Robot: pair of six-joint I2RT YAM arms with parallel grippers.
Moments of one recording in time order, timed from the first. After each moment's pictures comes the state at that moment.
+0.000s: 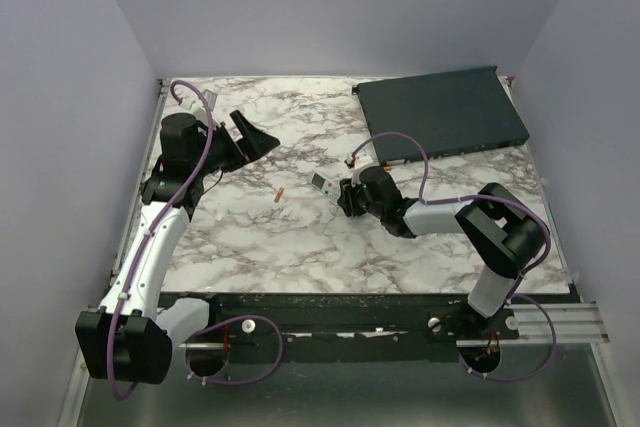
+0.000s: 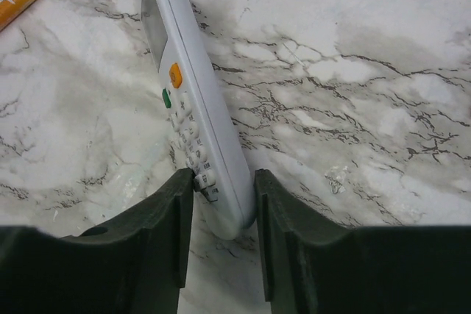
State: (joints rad) left arm -0.10 1.07 0.96 -0.26 0.51 -0.67; right arm 0.73 1.75 0.74 0.44 0.09 0.18
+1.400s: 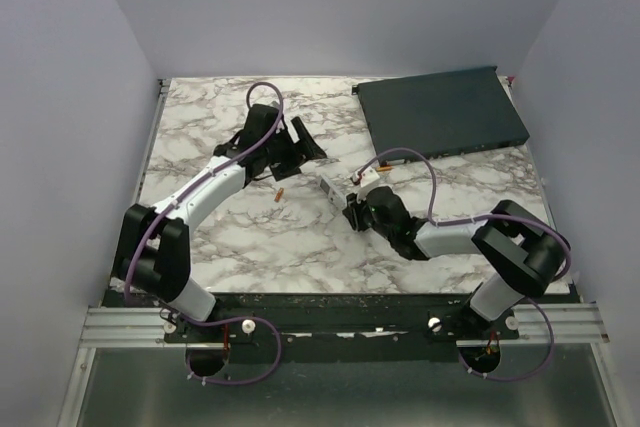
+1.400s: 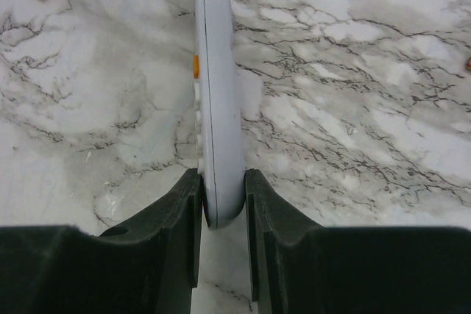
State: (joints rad) left arm -0.41 1.52 1.11 -0.27 0.27 -0.89; right arm 0.82 1.61 0.56 0.56 0.17 0.18
